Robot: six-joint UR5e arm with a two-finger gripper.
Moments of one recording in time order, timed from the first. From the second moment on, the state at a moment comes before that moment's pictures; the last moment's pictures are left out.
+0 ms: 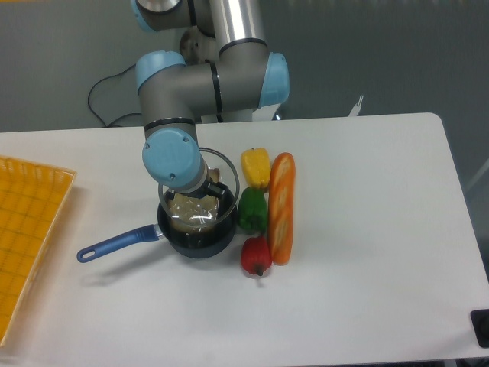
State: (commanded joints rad) arm 2.20 -1.93 -1.52 -1.62 1.64 0.59
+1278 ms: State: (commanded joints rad) arm 2.20 -1.97 -1.48 -1.68 1.64 0.58
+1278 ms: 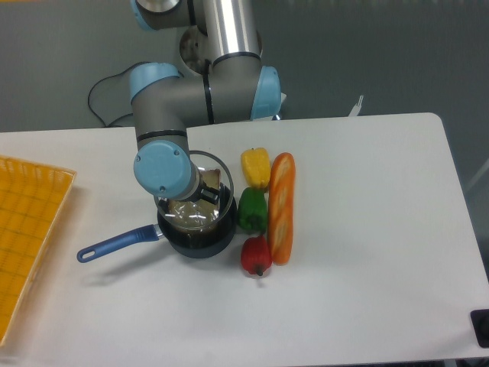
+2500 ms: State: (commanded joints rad) arm 2.19 -2.01 -1.43 -1.69 1.63 0.53
